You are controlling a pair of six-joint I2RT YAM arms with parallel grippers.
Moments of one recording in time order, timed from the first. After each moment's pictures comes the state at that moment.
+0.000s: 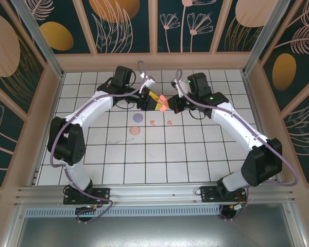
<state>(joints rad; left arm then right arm) -0.44 1.81 1.51 -0.44 1.12 0.11 0.48 1.47 1.30 -0.56 -0.43 0.07</state>
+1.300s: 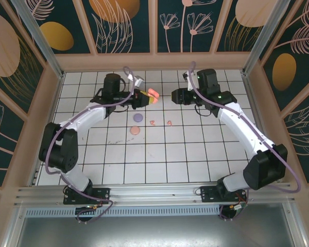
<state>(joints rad) -0.36 1.66 1.16 0.10 0.86 -0.19 0.41 1.42 1.29 -0.53 -0.37 0.26</state>
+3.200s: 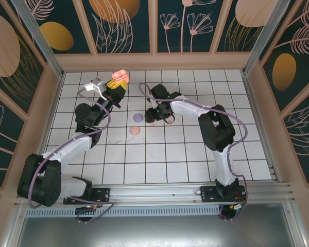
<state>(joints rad) -0.33 1.30 0.65 1.04 0.33 -0.45 0.66 2.09 1.58 -0.63 -0.20 0.22</state>
